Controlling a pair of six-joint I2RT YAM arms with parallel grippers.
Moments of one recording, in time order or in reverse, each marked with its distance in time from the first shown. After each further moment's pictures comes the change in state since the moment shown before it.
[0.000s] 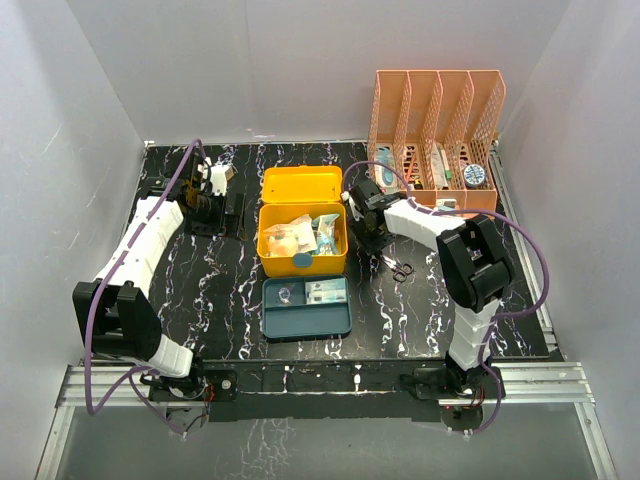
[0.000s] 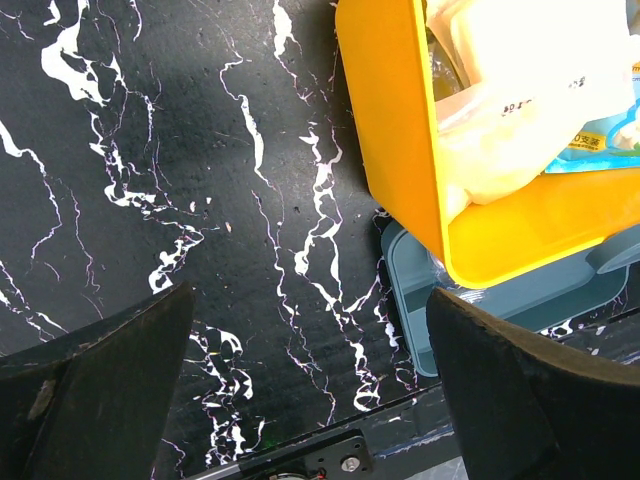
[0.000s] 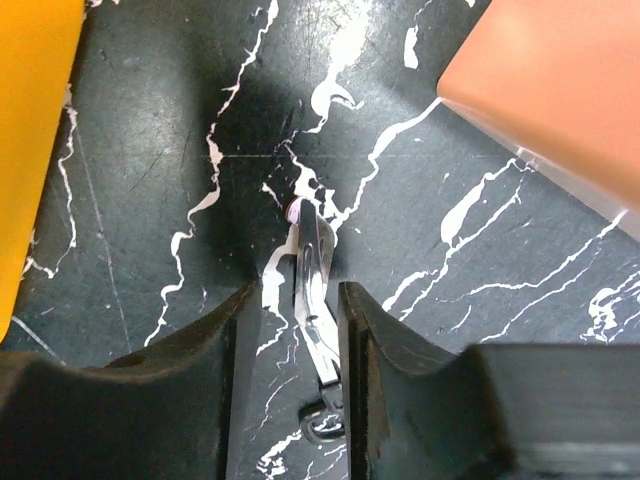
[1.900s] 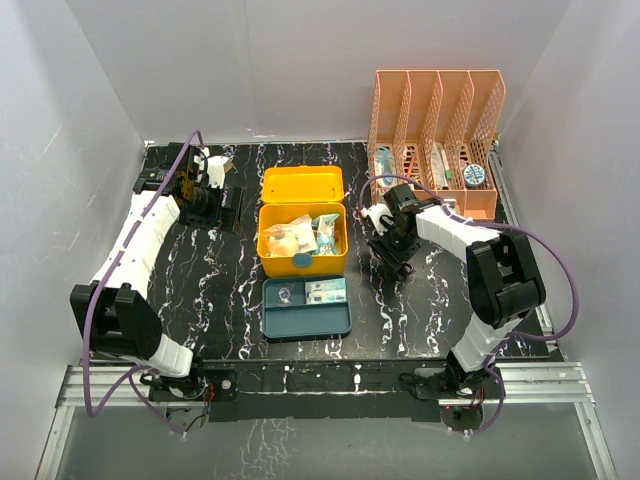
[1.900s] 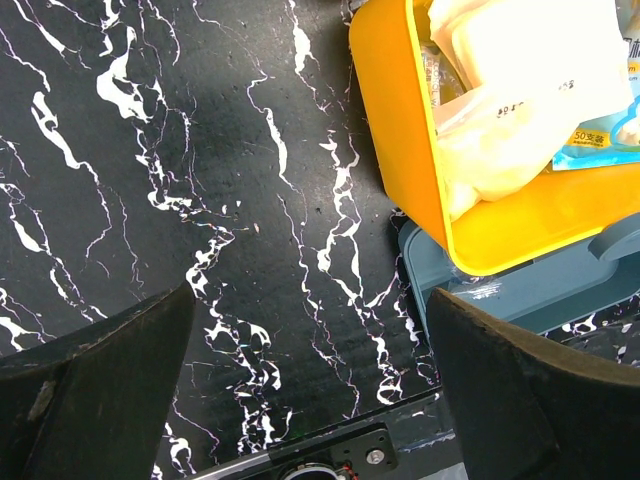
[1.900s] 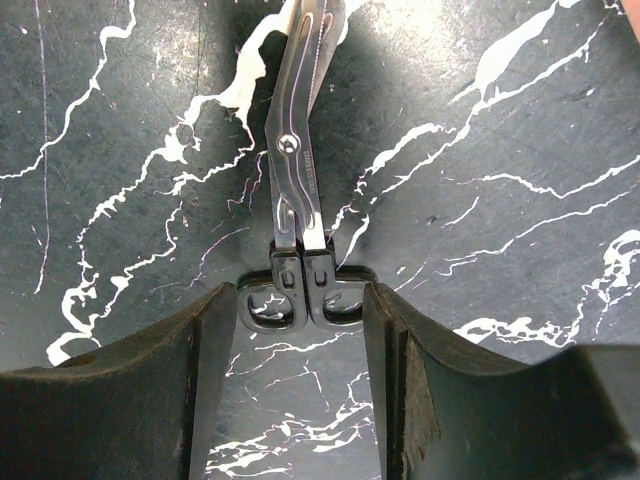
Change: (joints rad) left arm 0.002 0.007 0.100 -0.067 -0.036 0.060; right arm -0.153 -0.184 -0.172 -0.111 -0.229 -0.349
